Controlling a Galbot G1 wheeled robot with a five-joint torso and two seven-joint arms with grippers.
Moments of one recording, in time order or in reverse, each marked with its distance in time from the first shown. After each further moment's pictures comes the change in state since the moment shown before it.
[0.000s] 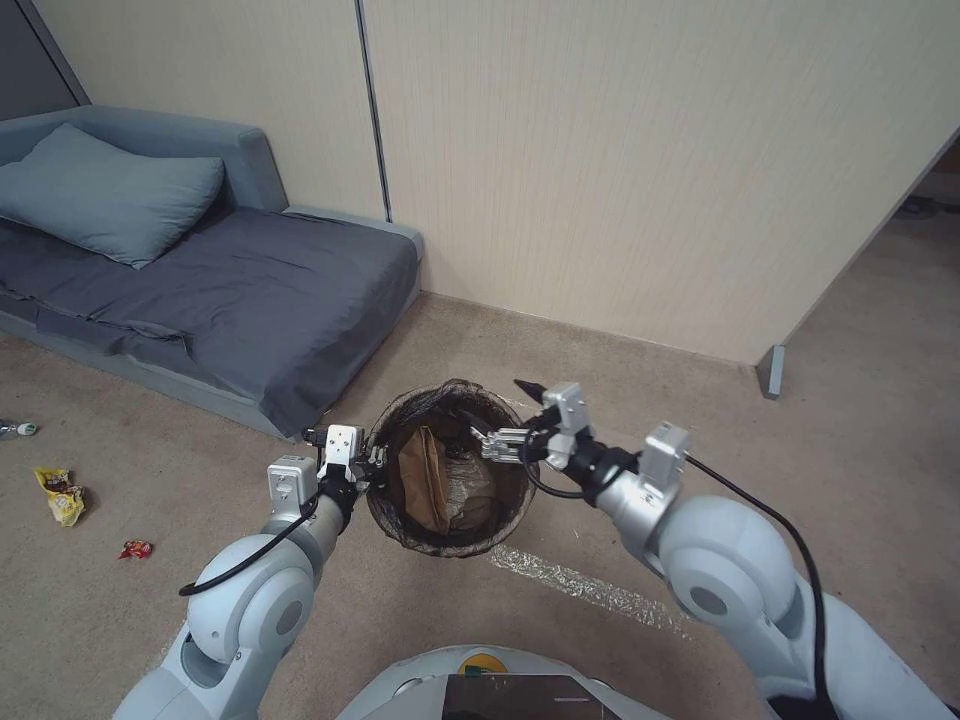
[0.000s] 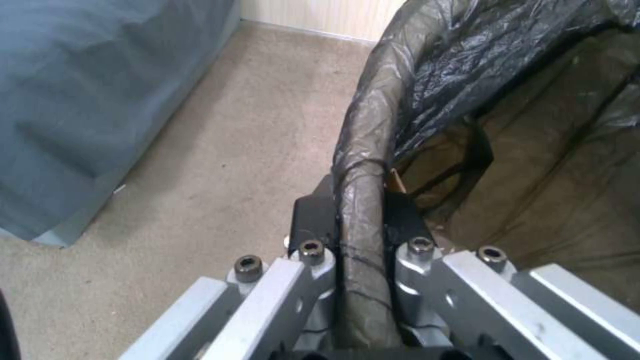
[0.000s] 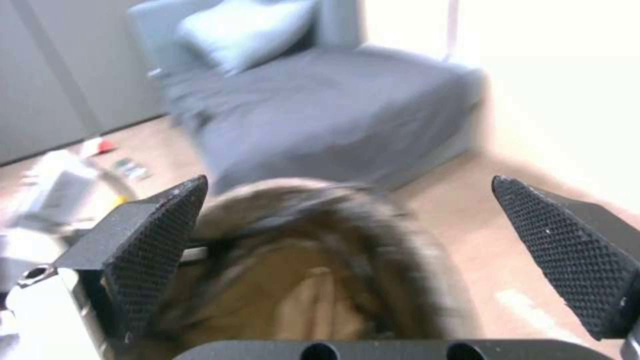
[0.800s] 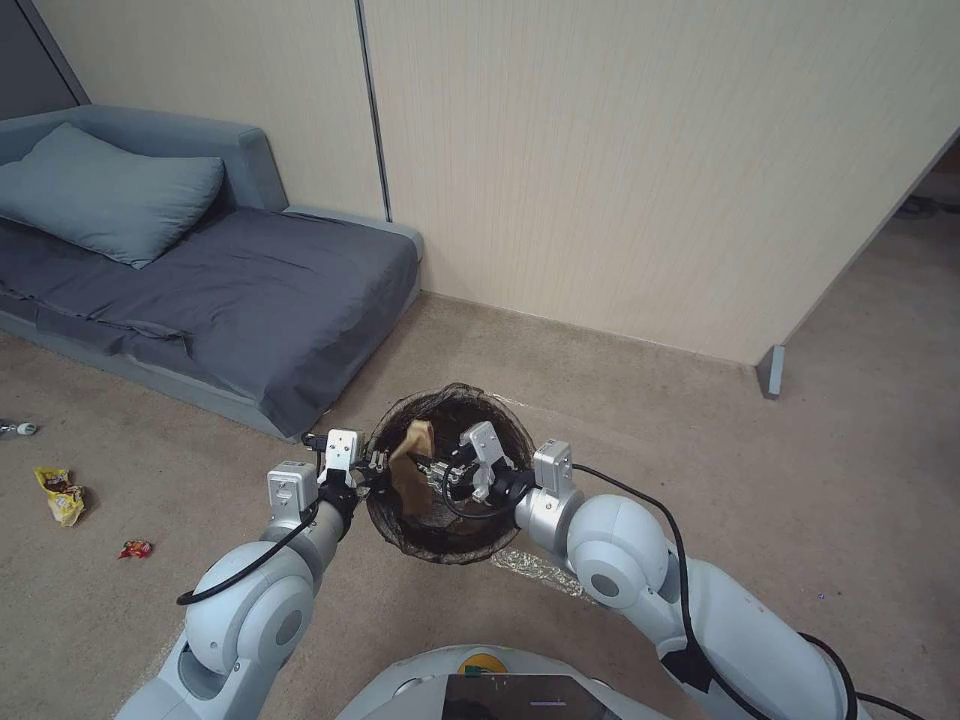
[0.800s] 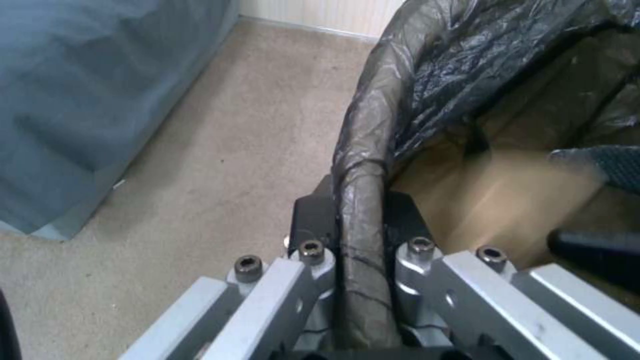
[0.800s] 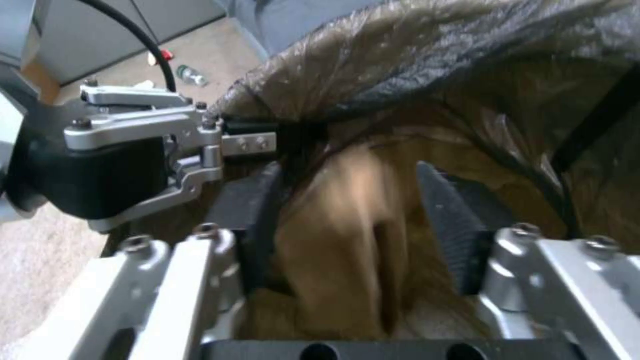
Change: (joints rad) left arm 0.026 -0.003 0.009 -0.018 0.016 0.000 -0.001; right arm 0.300 0.073 -0.412 -0.218 0.108 -0.160 0.070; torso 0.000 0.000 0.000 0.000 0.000
